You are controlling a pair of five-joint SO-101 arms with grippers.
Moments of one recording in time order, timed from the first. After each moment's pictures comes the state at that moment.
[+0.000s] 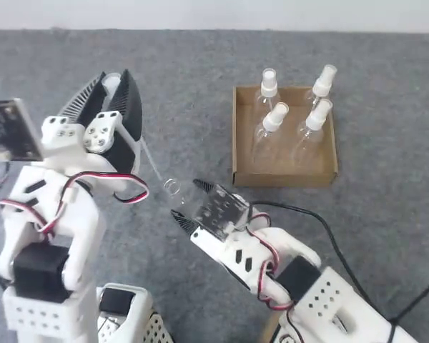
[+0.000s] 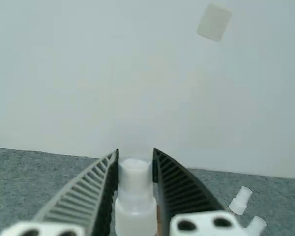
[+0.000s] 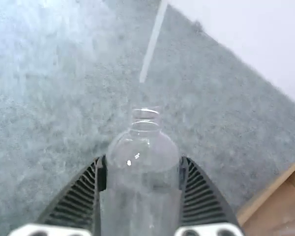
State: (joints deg) left arm 3.0 -58.0 21.9 56.5 20.4; right arm -50.6 -66.9 71.5 28.2 11.4
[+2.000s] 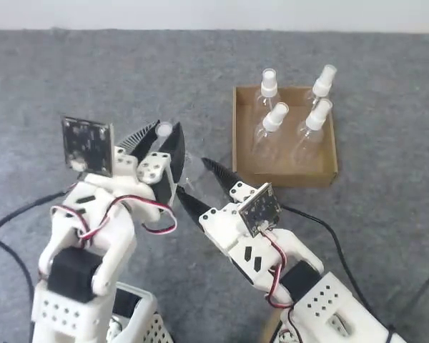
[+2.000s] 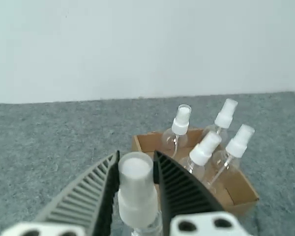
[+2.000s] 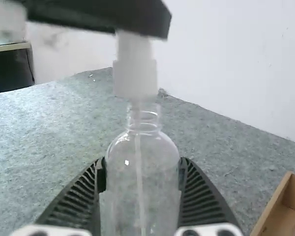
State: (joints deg) left arm 13.0 -67.0 43.3 58.2 14.5; right arm -45.1 -70.9 83.8 2.1 -0.7
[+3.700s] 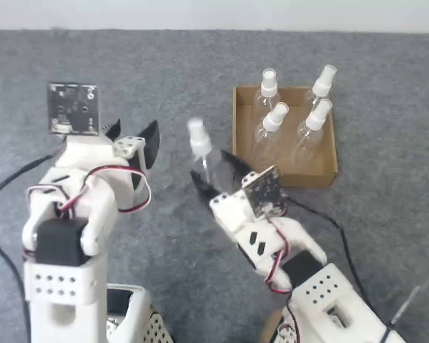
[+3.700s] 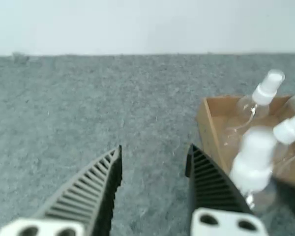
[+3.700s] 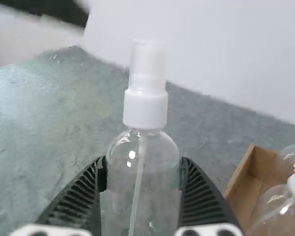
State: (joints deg) left arm -1.5 -56.7 34.9 67.6 6.9; right arm -38.9 -64.1 81.8 2.2 -0.9
